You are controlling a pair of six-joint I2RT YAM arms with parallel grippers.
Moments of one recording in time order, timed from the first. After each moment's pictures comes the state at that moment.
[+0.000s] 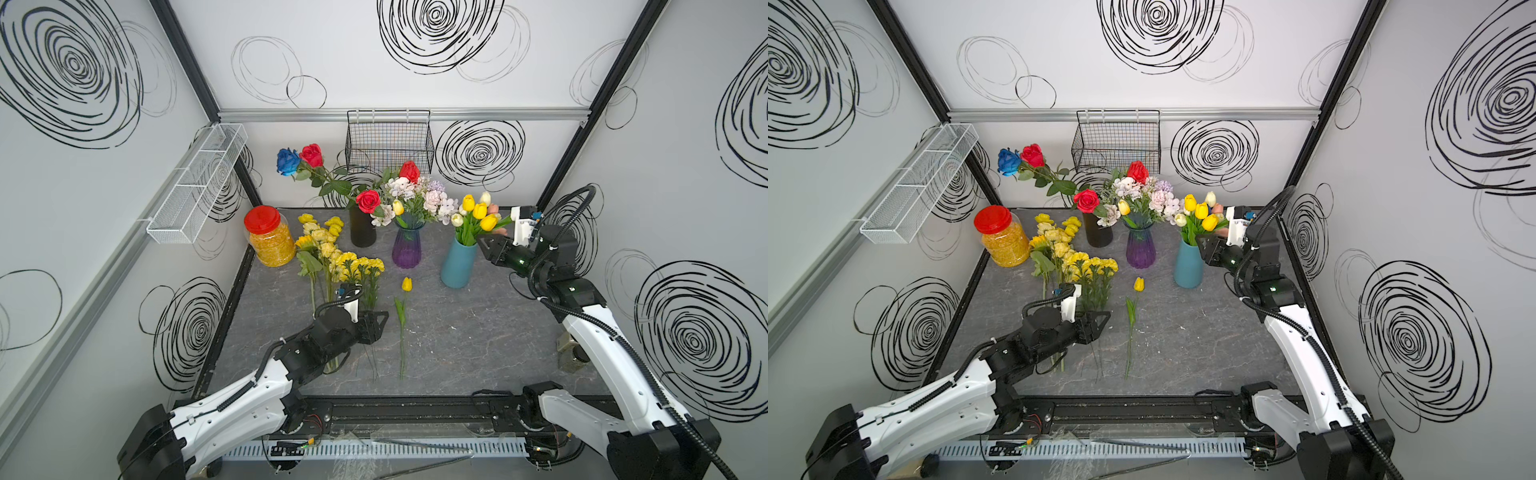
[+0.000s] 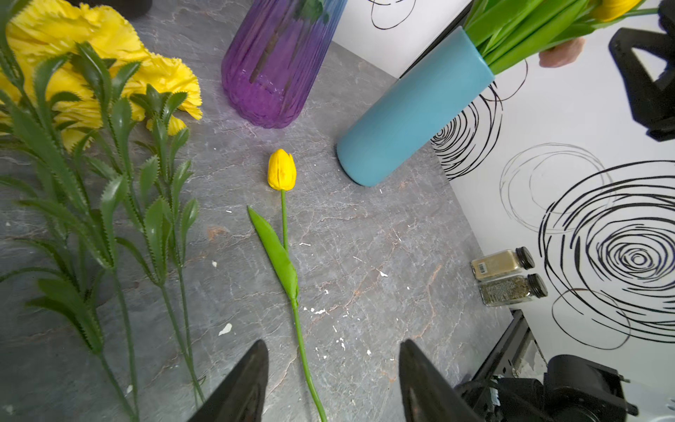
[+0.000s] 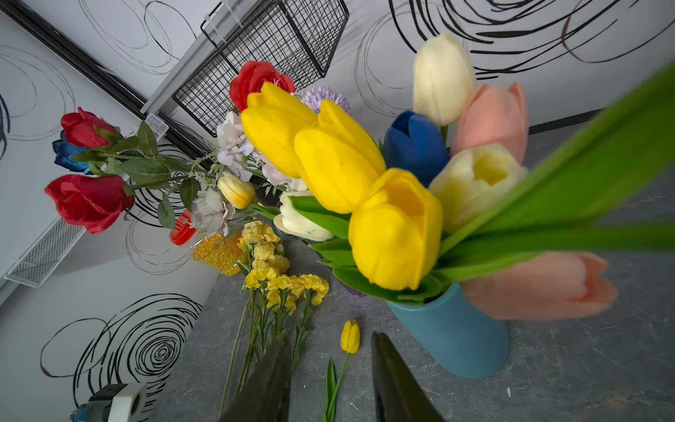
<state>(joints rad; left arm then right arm) -0.76 0.81 0.39 -0.01 -0.02 -0.76 0.24 1.05 1.01 -0.28 -0.34 0.47</state>
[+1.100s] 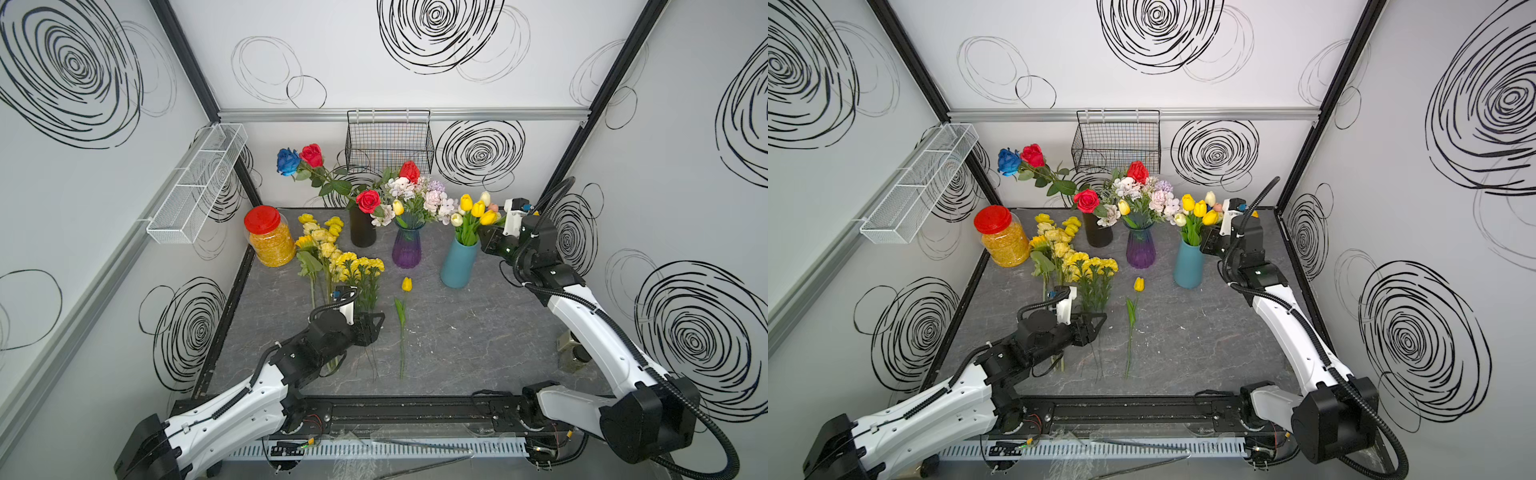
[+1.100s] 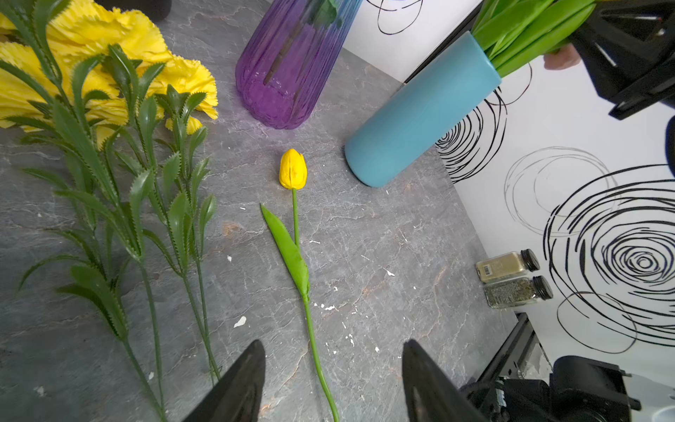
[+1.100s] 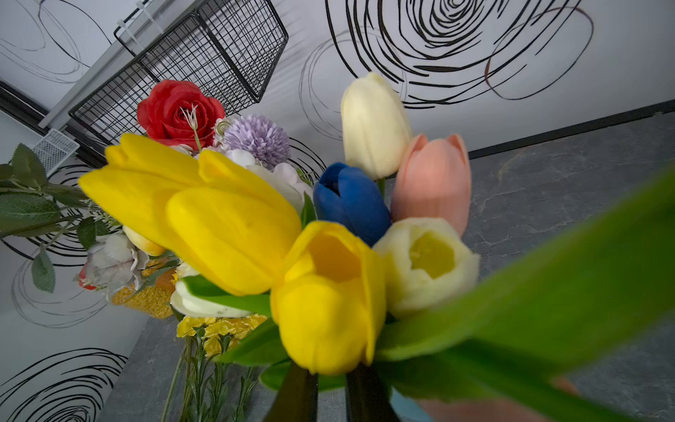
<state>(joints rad) -0.75 0.76 0.35 -0.03 -0.02 -0.76 0.27 1.20 1.05 -0.20 -0.13 0.43</state>
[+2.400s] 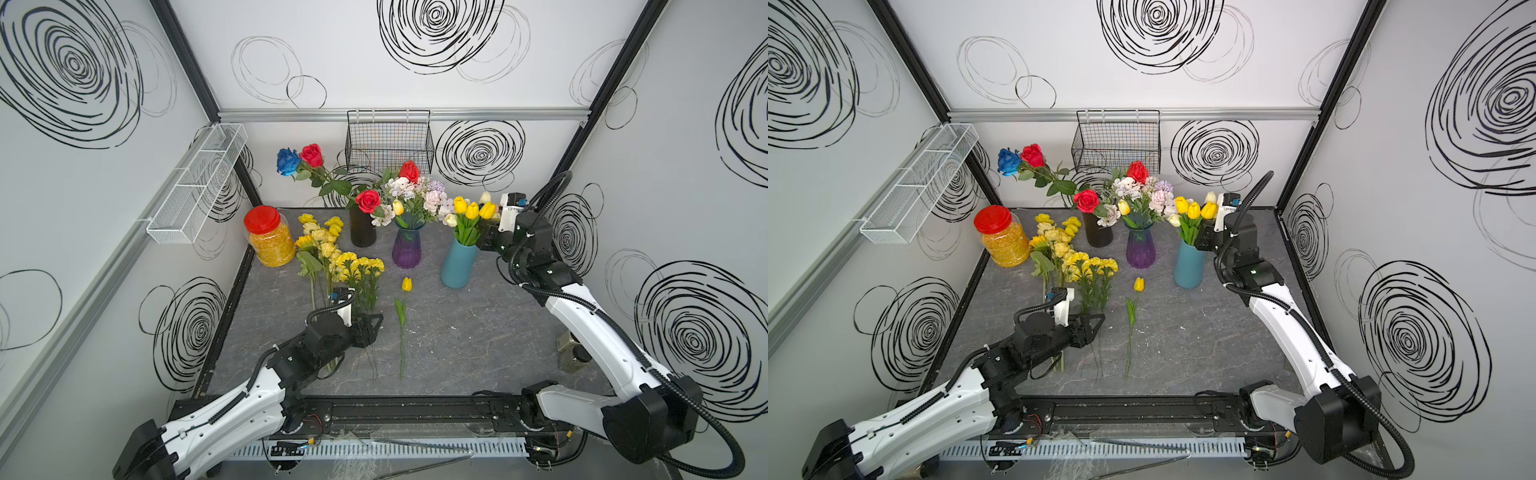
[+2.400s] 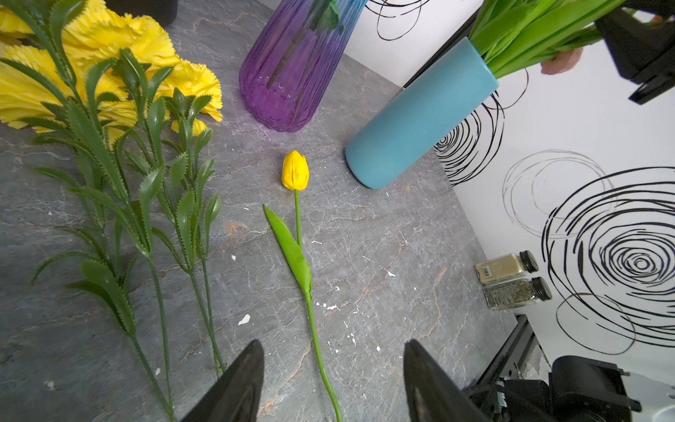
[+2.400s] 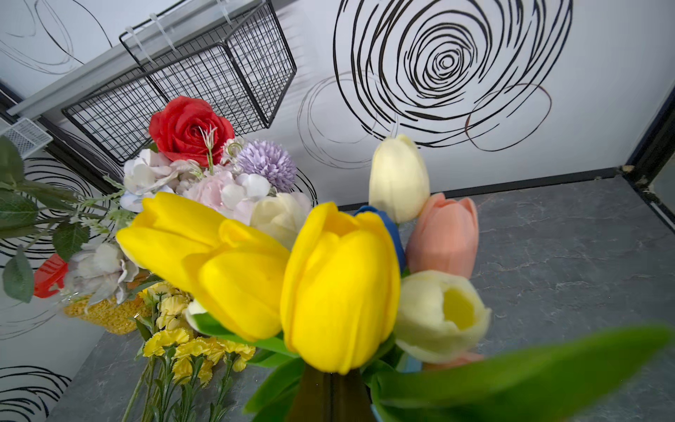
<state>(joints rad) -0.75 0.72 0.33 -0.04 -0.03 -0.76 0.33 1.18 1.10 -0.20 0.01 0.34</state>
